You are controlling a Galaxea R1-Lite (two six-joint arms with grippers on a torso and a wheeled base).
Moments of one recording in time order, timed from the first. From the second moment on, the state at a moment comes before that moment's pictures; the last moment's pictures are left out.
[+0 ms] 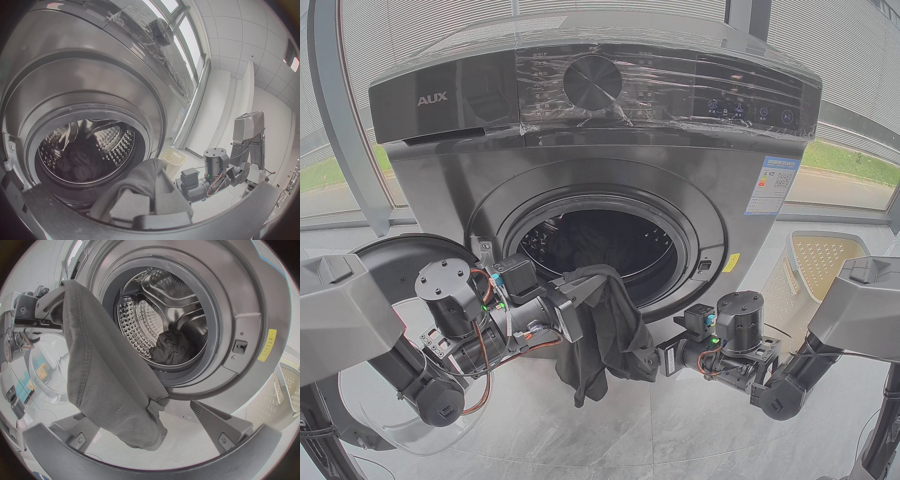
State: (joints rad) left arm -0.57 2.00 -0.60 -1.53 -0.33 -0.20; right arm 0.63 2.13 -0.64 -1.15 -0.05 0.06
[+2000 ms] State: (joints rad) left arm -0.63 2.01 -0.49 -1.55 -0.33 -0.22; right arm 0.53 1.90 -0.36 -1.55 0.15 0.35
